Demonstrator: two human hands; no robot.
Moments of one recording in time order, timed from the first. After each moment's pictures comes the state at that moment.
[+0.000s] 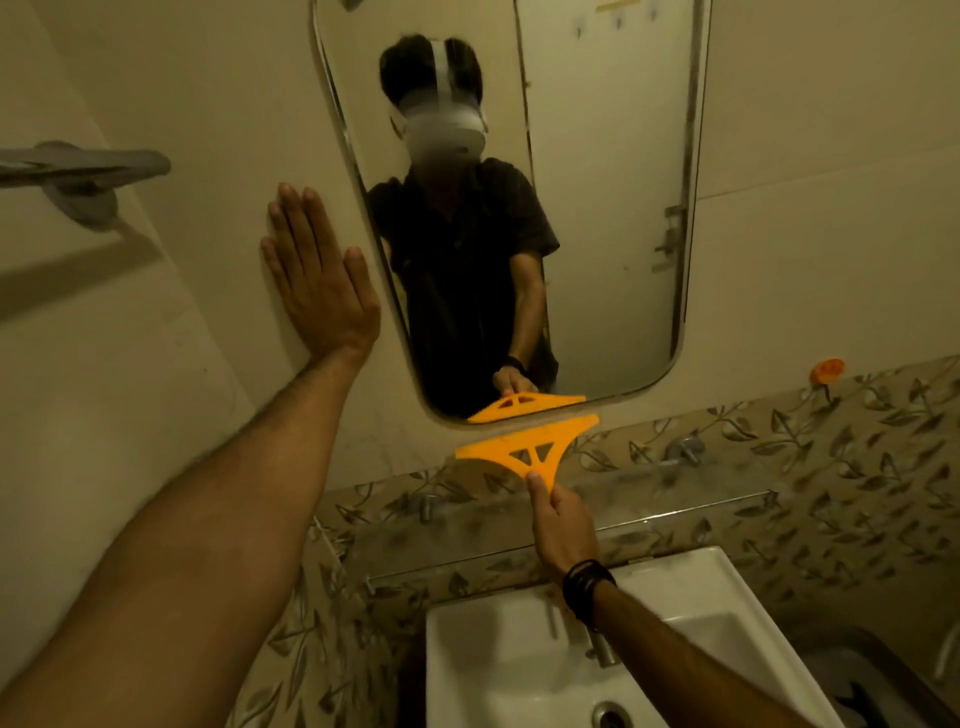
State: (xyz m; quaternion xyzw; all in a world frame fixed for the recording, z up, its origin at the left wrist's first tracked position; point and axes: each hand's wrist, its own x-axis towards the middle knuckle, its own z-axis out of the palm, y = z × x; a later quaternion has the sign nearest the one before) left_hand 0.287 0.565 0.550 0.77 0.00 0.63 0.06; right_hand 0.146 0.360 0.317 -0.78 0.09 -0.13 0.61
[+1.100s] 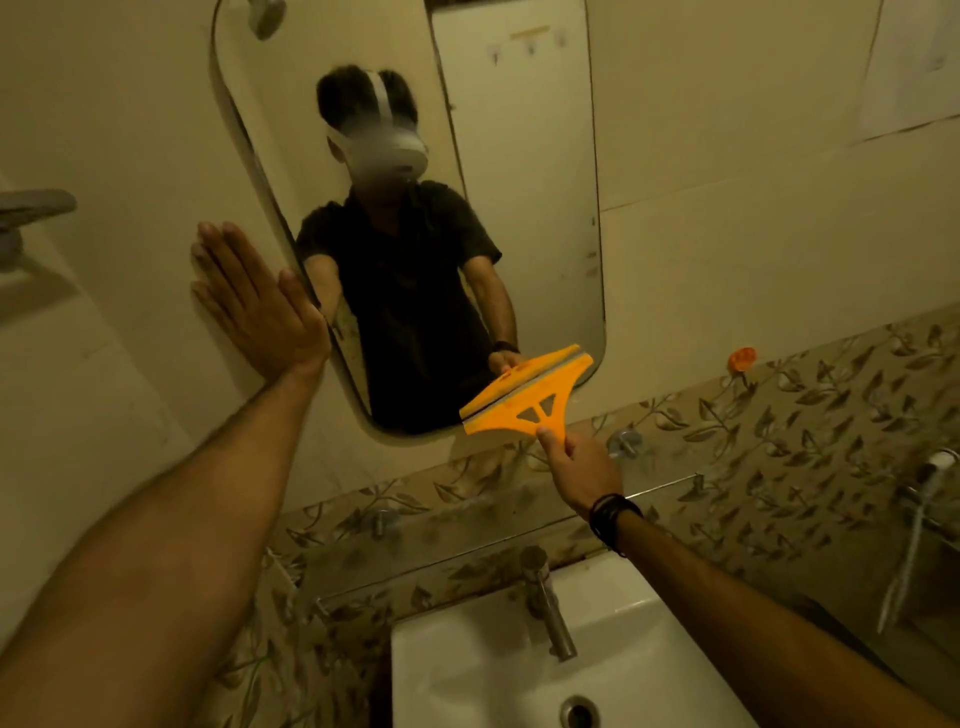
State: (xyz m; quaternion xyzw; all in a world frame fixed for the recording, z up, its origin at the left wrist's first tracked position) left_hand 0.282 0.537 0.547 0.78 0.08 0.61 0.12; right_hand 0.164 0.252 0.353 -0.83 0.07 -0.19 0.52
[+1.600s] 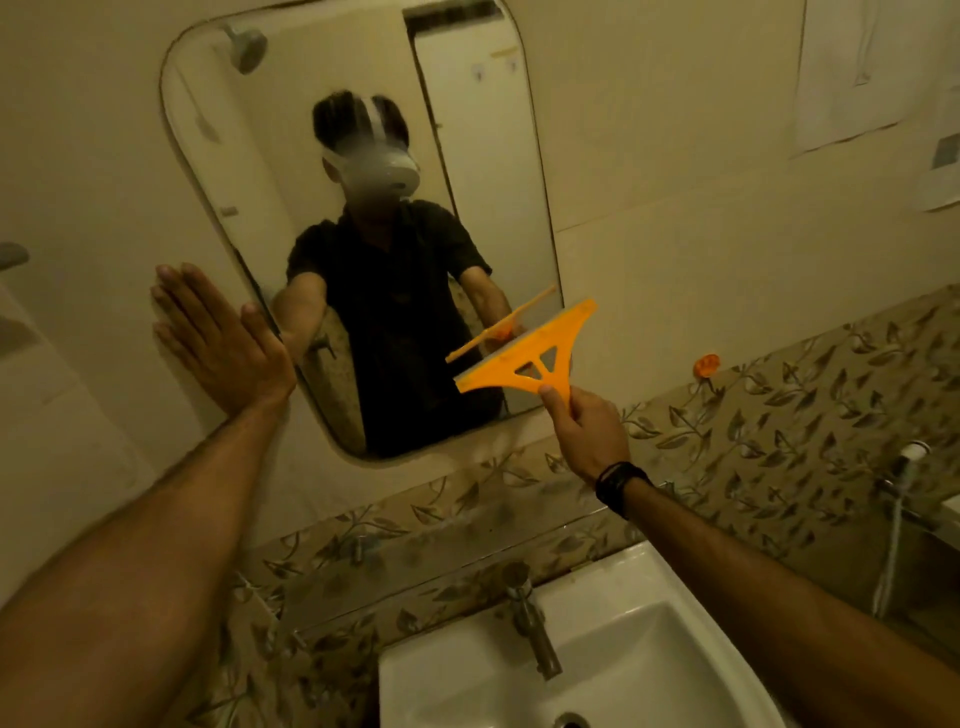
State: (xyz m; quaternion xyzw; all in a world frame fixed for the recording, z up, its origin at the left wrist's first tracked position) left_hand 0.275 0.532 0.546 0.79 0.11 0.59 0.12; right_hand 0.164 0.200 0.403 -0.80 0.03 -0.32 0.51
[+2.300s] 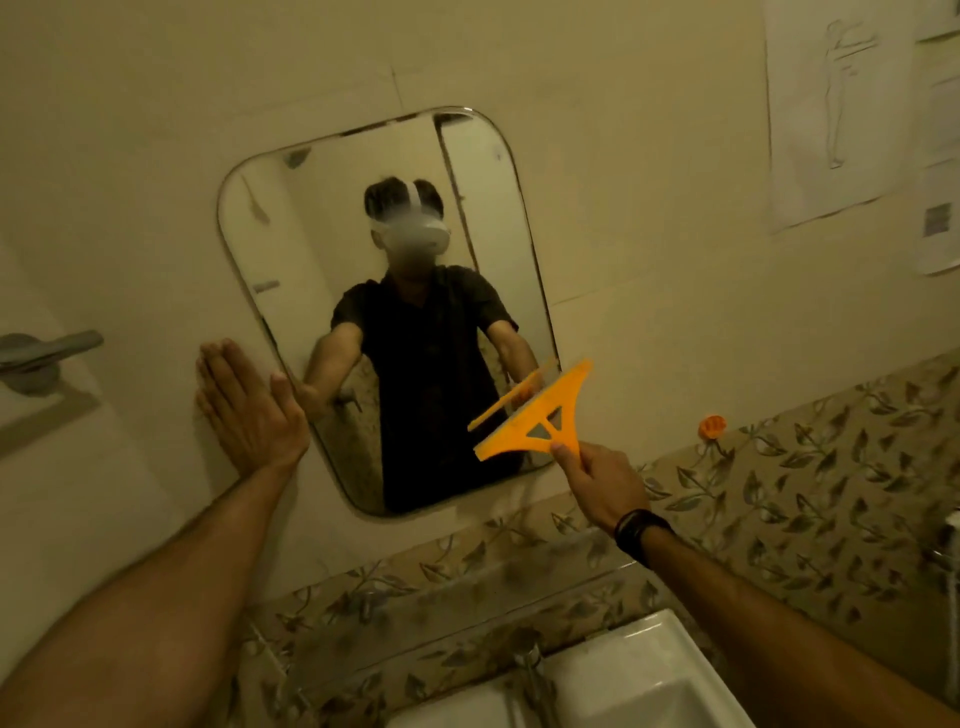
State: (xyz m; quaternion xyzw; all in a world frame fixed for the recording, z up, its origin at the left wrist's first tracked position) left_hand 0.264 0.538 0.552 0.82 0.08 0.55 0.13; right_hand 0.163 0.166 0.414 -0.86 0.00 -0.26 0.45
